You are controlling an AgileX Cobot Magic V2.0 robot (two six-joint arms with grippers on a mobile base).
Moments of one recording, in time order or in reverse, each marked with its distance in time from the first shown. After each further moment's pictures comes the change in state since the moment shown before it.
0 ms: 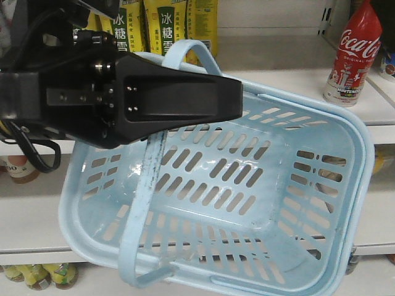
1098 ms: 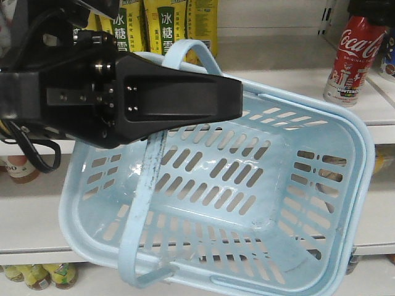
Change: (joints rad) left arm 0.000 0.000 0.000 0.000 0.000 0.000; right arm -0.045 0.288 -0.247 0.001 0.116 -0.001
